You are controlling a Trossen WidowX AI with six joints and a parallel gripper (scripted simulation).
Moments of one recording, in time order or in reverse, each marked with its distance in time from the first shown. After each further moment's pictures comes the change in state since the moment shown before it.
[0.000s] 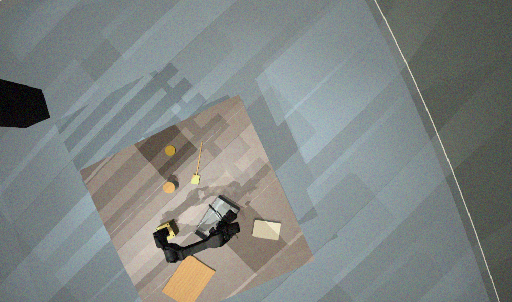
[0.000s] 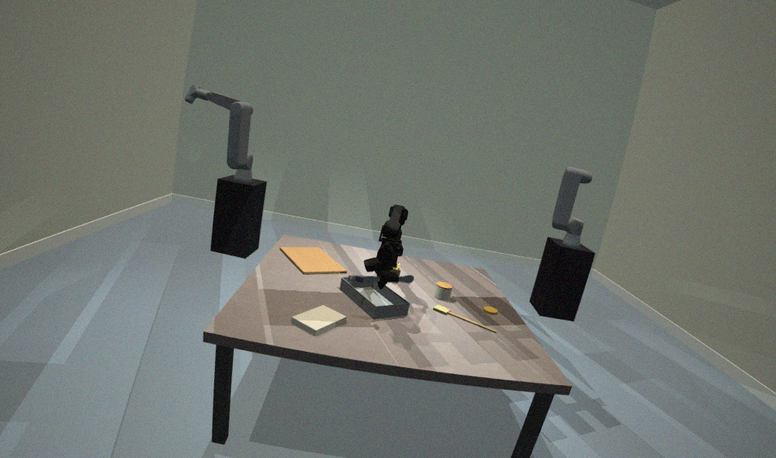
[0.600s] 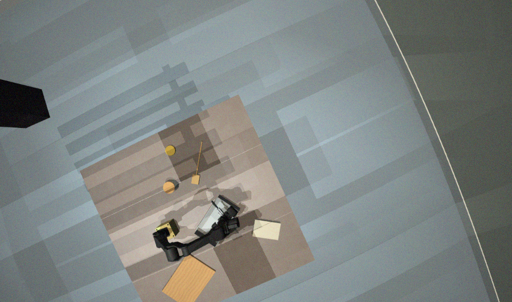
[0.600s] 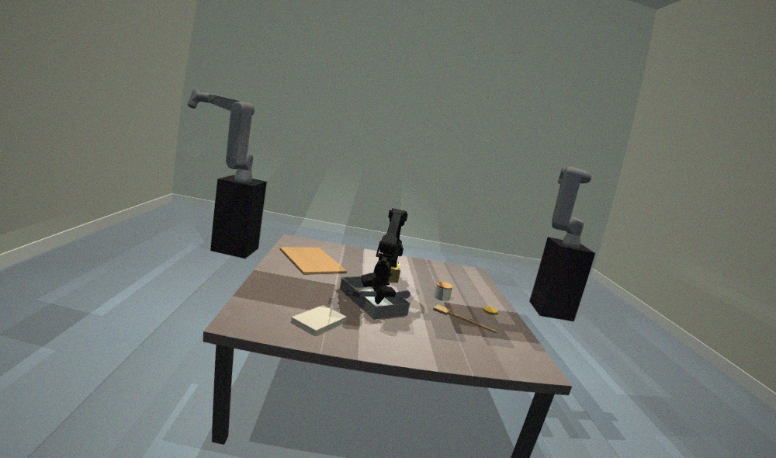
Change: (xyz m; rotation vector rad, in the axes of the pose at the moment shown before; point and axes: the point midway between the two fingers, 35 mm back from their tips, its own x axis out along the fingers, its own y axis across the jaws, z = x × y) arm 0.073 0.000 0.001 0.000 -0.019 0.032
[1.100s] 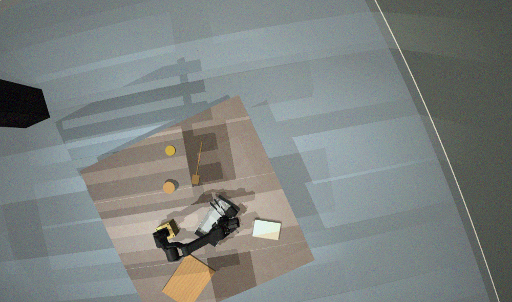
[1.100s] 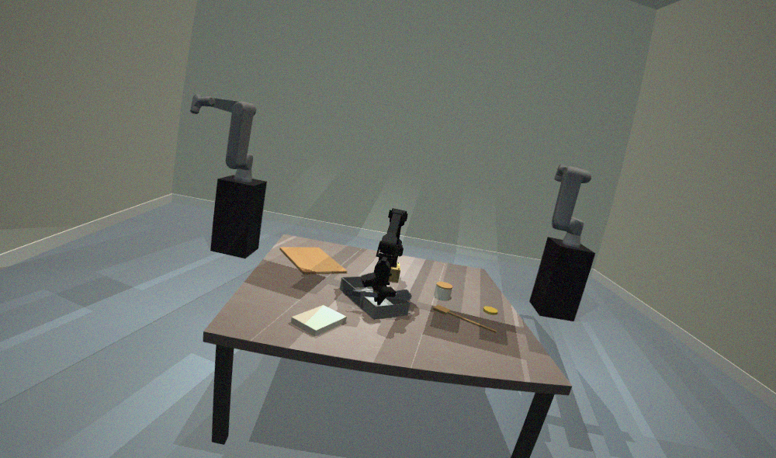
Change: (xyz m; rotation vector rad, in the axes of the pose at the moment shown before) arm 0.000 0.001 0.000 -0.002 -0.002 0.005
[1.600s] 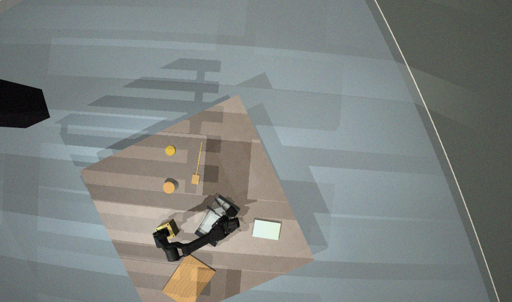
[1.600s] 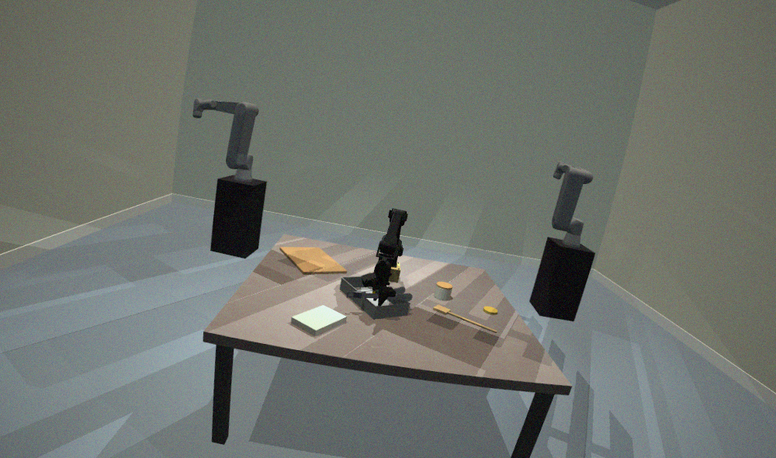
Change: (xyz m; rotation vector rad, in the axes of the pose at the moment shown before) arm 0.000 0.000 0.000 0.000 0.001 -0.001
